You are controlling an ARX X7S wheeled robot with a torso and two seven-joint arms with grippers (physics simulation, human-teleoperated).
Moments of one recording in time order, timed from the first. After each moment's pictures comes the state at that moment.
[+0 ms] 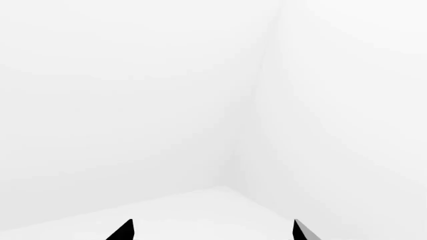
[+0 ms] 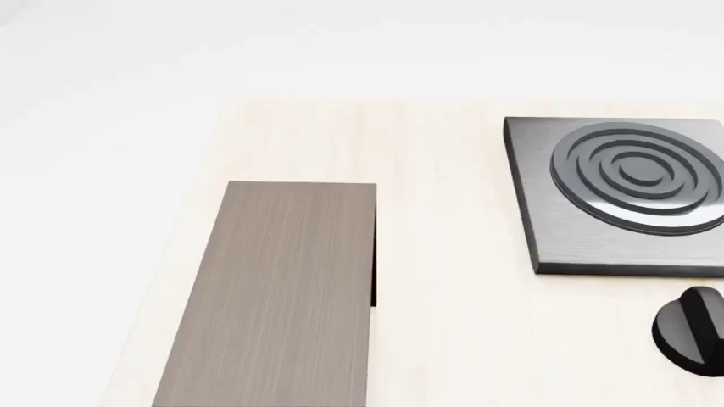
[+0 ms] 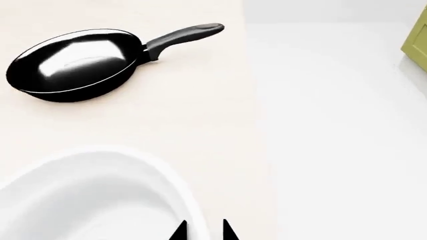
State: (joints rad) left arm -0.57 -0.27 -0.14 0.11 -0.33 -0.32 -0.60; right arm 0.79 0.43 0.78 0.65 0.01 0.49 0.75
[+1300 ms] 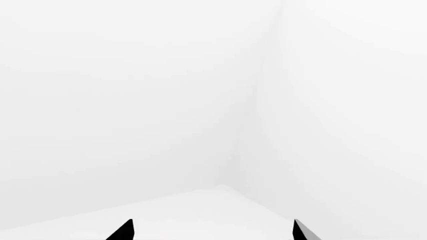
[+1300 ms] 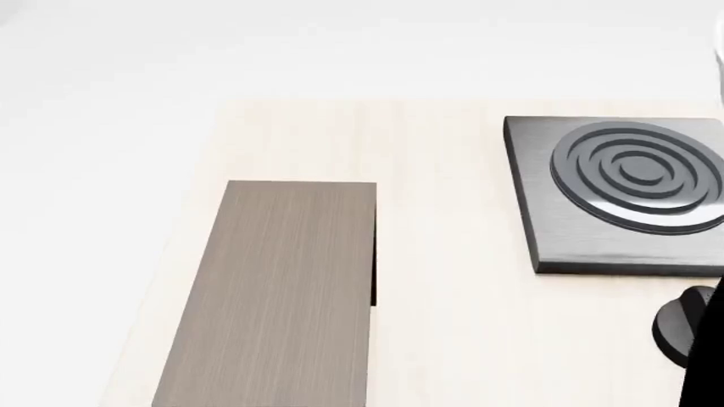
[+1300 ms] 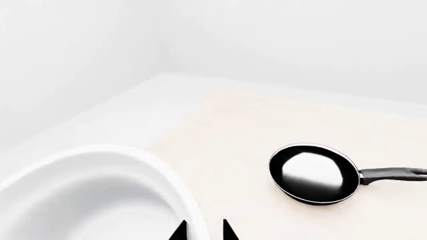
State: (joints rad) left arm -0.57 -0.28 -0.13 0.11 -0.35 -0.31 -0.61; right arm 1.61 0.36 0.24 1.08 -0.04 0.61 0.61
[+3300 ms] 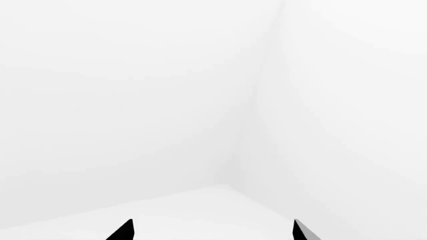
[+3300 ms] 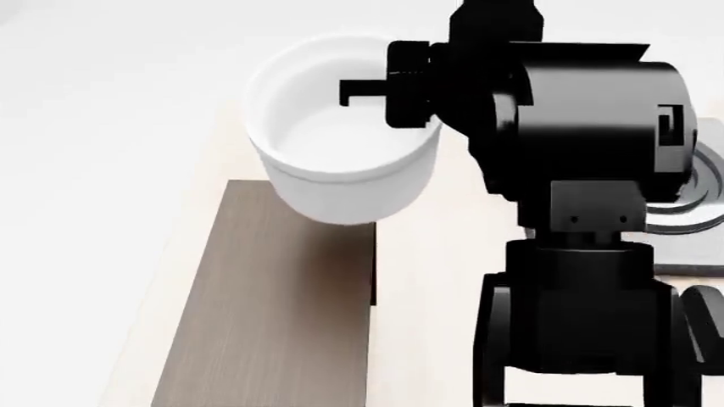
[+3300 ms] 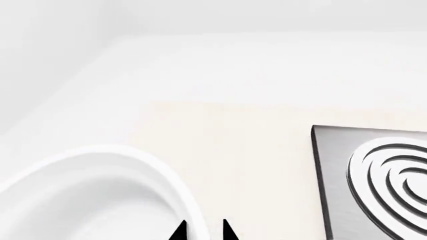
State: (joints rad) left arm -0.58 -0.30 -0.11 0.11 -0.37 -0.32 -0.64; right arm 1.44 0.02 -0.03 0.54 0.14 1.30 -0.11
